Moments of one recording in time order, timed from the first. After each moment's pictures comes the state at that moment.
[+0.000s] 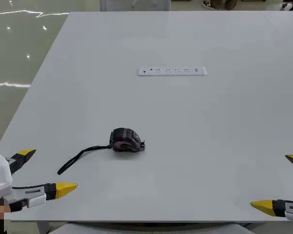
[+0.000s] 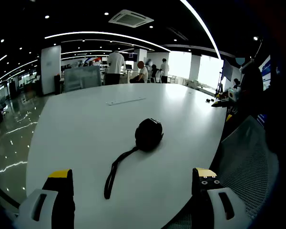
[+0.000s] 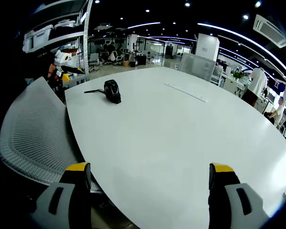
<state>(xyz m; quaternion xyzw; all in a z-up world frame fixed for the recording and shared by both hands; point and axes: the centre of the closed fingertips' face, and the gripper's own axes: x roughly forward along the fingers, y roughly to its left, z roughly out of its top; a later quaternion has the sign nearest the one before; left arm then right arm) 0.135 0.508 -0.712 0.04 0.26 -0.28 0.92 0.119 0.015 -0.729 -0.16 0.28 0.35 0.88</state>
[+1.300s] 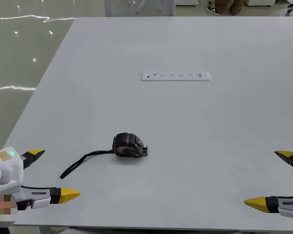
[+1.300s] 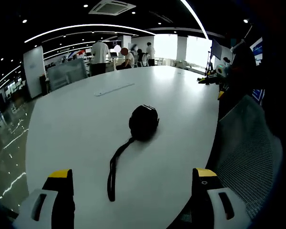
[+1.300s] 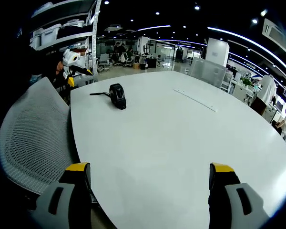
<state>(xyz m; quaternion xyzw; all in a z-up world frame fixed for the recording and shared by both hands) 0.153 0.495 -0.732 0.14 0.32 -0.34 0.87 0.151 0.050 -0.724 -0.18 0.27 0.40 0.86</state>
